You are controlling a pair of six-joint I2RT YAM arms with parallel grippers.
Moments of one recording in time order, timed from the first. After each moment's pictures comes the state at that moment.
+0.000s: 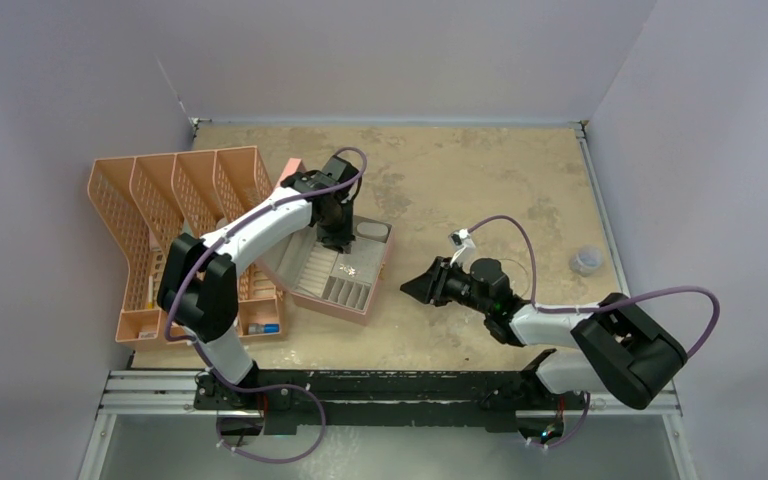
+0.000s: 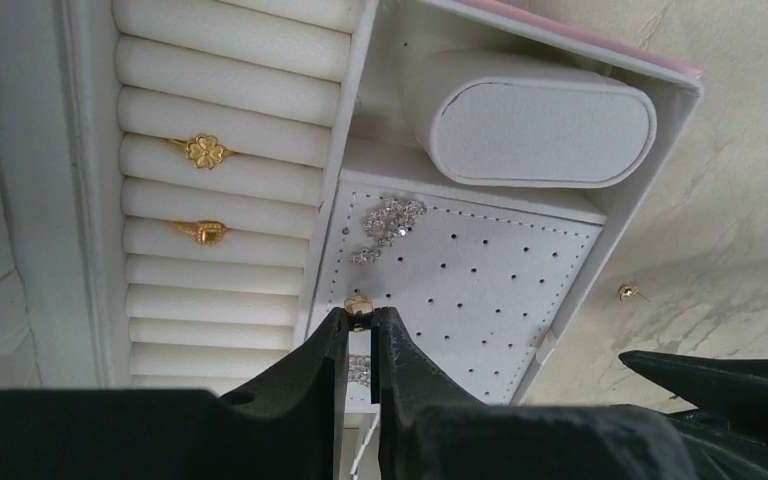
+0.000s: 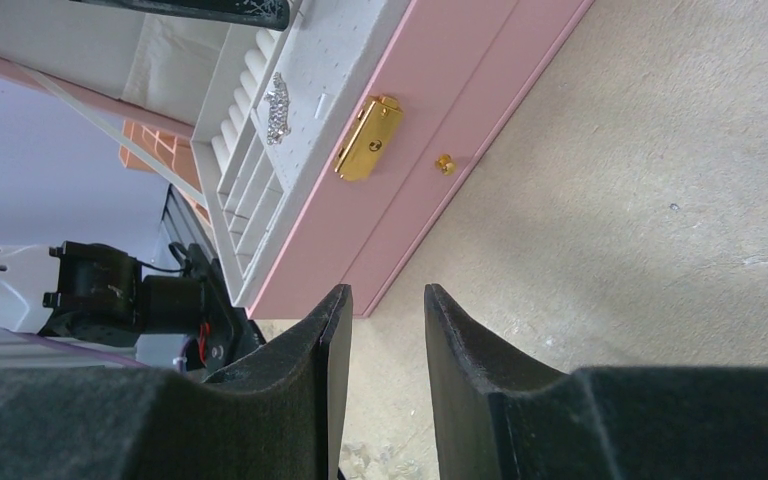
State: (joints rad) left arm -0.55 1.71 1.37 -0.87 0.00 -0.54; right arm 0.67 1.32 0.24 0.76 -0.31 0.84
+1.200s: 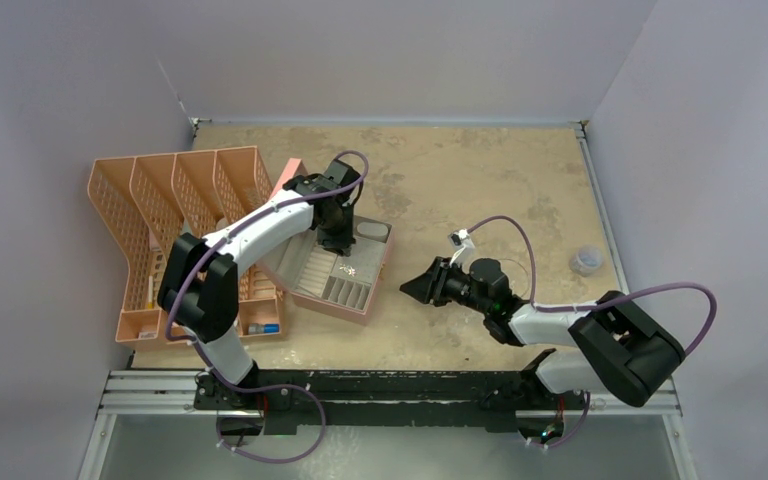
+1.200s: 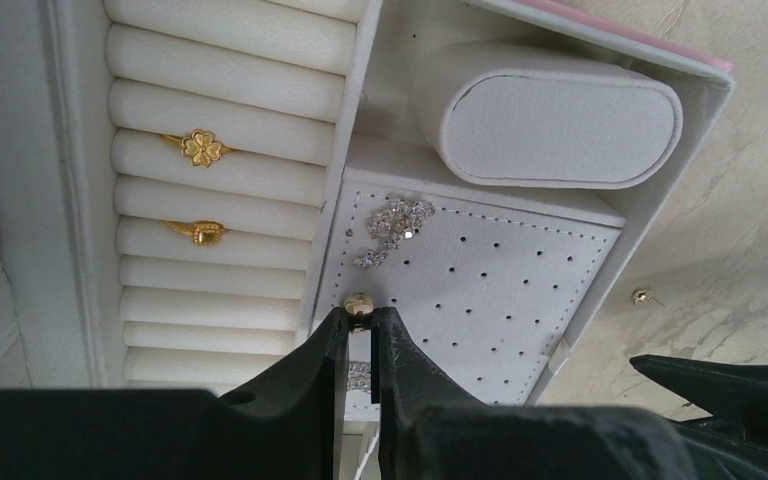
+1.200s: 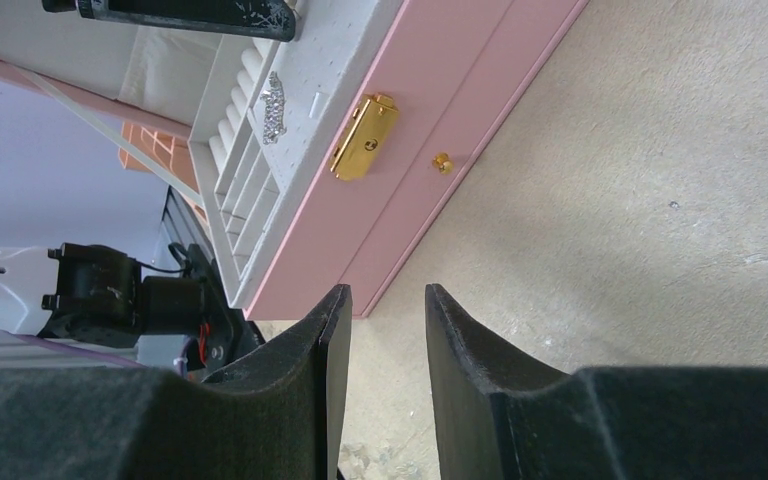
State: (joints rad) left arm -0.55 1.71 1.34 -0.84 -0.03 -0.54; right arm 0.67 1.33 0.24 0.77 -0.31 0.84
